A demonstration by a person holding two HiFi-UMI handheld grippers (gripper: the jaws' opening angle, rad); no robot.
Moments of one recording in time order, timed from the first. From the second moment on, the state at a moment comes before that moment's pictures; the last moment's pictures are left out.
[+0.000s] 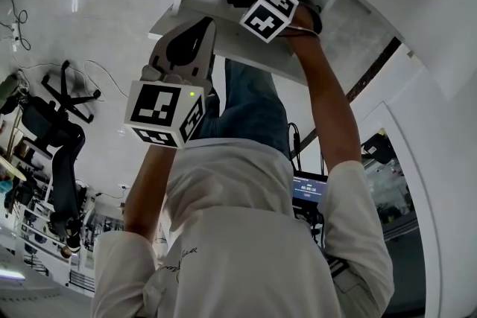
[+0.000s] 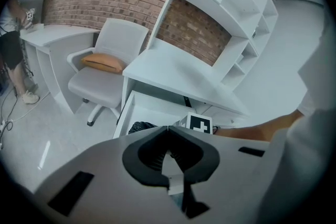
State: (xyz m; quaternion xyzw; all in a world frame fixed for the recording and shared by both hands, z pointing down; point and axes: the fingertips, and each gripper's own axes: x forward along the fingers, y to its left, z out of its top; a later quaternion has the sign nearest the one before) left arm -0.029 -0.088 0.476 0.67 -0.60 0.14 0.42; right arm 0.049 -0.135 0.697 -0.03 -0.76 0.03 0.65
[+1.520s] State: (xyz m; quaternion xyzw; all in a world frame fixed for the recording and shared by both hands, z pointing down) left arm -0.048 -0.066 0.428 0.70 -0.58 0.13 0.40; right arm 0.059 -0.111 0.618 0.05 -0.78 0.08 0.62
